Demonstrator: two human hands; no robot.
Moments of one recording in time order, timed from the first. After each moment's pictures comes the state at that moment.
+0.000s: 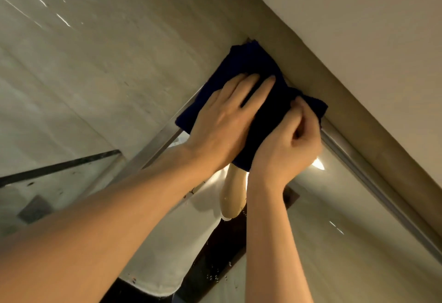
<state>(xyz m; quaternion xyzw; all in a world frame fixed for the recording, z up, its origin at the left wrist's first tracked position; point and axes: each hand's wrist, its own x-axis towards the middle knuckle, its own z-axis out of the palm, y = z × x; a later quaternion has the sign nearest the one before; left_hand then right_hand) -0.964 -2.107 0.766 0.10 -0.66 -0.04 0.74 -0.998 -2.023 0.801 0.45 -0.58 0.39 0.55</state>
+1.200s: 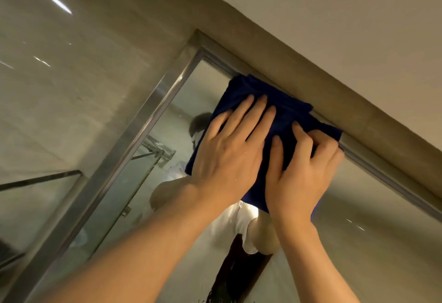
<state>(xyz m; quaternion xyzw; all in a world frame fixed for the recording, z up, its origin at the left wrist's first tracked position) -1.028 -2.055 0.756 0.11 -0.65 0.05 0.75 -1.092 -1.959 0.791 0.38 -0.51 0.26 0.73</state>
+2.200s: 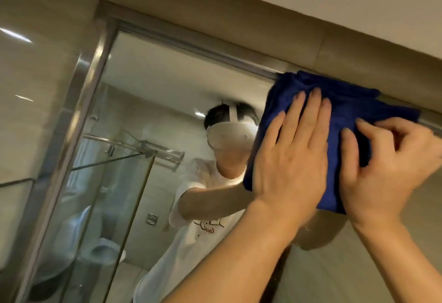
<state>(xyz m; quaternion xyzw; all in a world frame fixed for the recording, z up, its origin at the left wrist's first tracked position) -1.115 -1.908 0.754 0.09 -0.71 0.08 0.69 -1.175 -1.805 0.783 0.30 -0.50 0.26 0.77</state>
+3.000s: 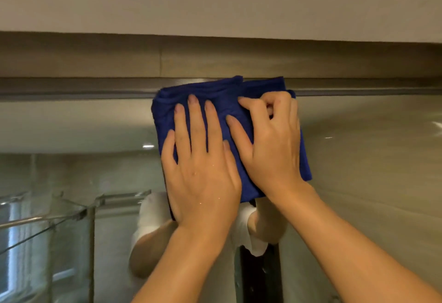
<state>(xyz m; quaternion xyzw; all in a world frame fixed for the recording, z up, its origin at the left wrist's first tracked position) -1.149 -1.859 0.749 0.09 -0.69 0.08 0.72 -1.203 -1.766 0.790 0.31 -0.51 0.33 0.73</state>
